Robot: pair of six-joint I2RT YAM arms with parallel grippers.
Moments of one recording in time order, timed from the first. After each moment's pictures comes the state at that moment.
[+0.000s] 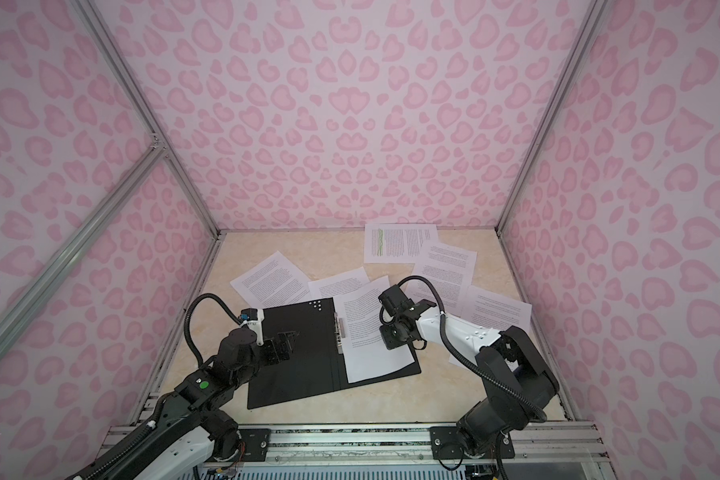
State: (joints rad) left arm -0.55 0.67 0.37 -0.33 -0.16 -0.62; right arm 0.61 1.55 0.92 -0.62 0.00 0.23
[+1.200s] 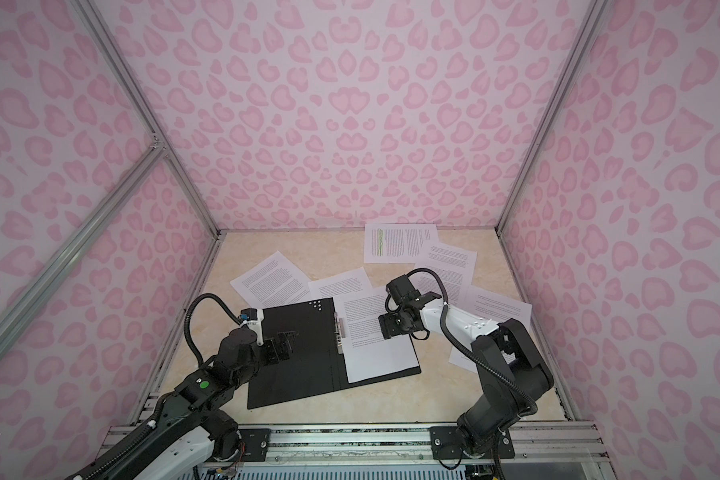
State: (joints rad) left arm -0.55 0.67 0.37 -0.33 -0.17 -0.63; right arm 0.52 1.58 0.95 -0.54 -0.08 0.24
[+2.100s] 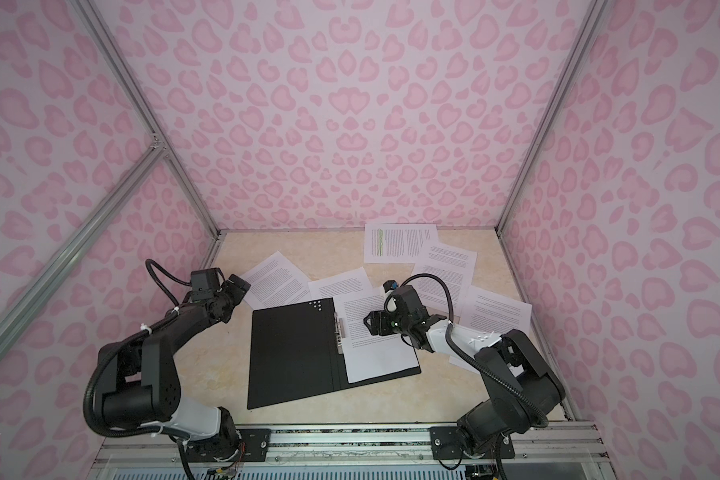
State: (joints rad) left arm 0.19 1.60 0.88 -0.10 0.06 -0.86; right arm 0.53 1.51 0.69 0.06 -0.27 0.43
